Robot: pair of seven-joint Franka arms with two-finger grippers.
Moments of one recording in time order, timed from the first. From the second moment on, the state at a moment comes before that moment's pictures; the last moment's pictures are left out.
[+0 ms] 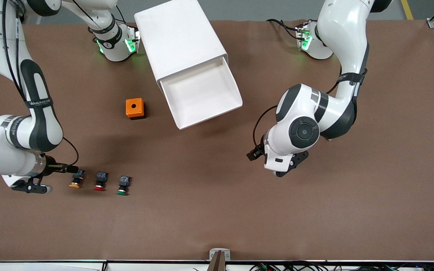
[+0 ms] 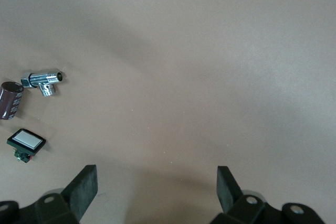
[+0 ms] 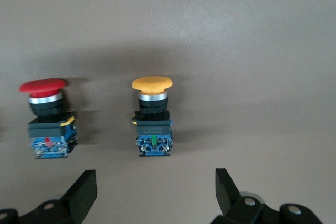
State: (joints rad) left arm -0.57 0.66 0.10 -1.27 -0.27 1.78 -1.02; right arm -0.10 0.64 -0.03 -1.61 0.00 2.13 0.00
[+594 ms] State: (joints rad) left arm -0.57 0.66 0.10 -1.27 -0.27 1.79 -1.02; right arm -0.10 0.74 -0.03 -1.61 0.00 2.22 0.00
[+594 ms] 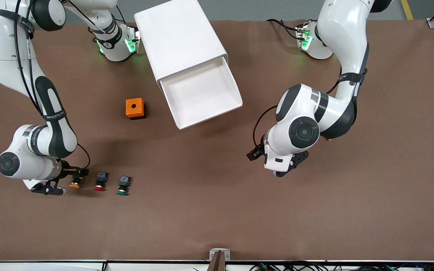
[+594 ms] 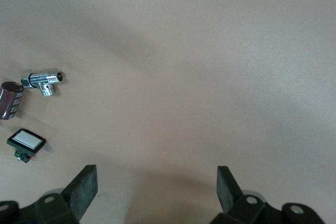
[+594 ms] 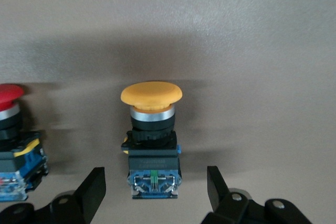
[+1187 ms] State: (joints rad) left arm -0.58 0.66 0.10 -1.27 -0.27 1.79 -1.02; right arm -0.10 0.74 -0.02 -1.58 0.00 2.22 0.00
